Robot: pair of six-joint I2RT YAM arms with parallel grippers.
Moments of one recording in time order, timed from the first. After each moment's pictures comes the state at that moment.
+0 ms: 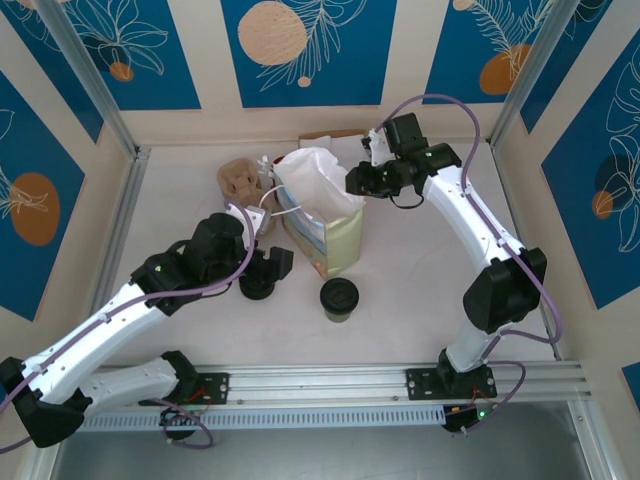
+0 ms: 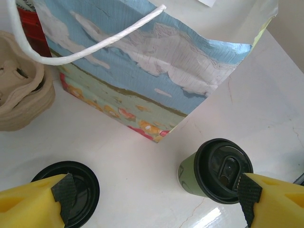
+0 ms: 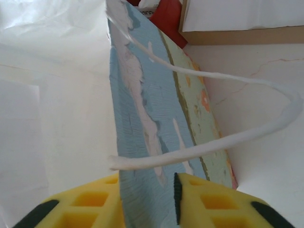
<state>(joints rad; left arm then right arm) -0.80 0.98 1.06 -0.72 -0.06 -0.39 0.36 1.69 1.70 -0.96 -0.40 0.32</state>
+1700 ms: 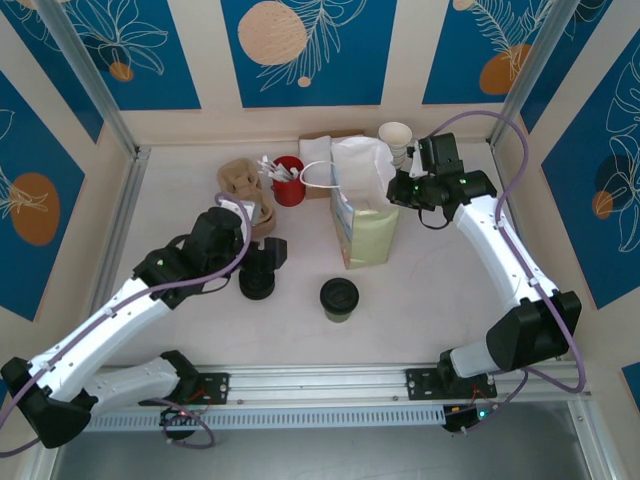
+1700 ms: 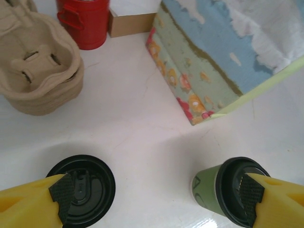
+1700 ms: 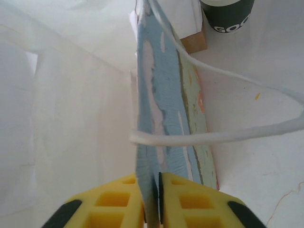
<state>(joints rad) -0.71 1.02 1.06 -0.73 -0.08 -0.48 0.25 1.42 1.43 -0.86 -0.17 0.44</state>
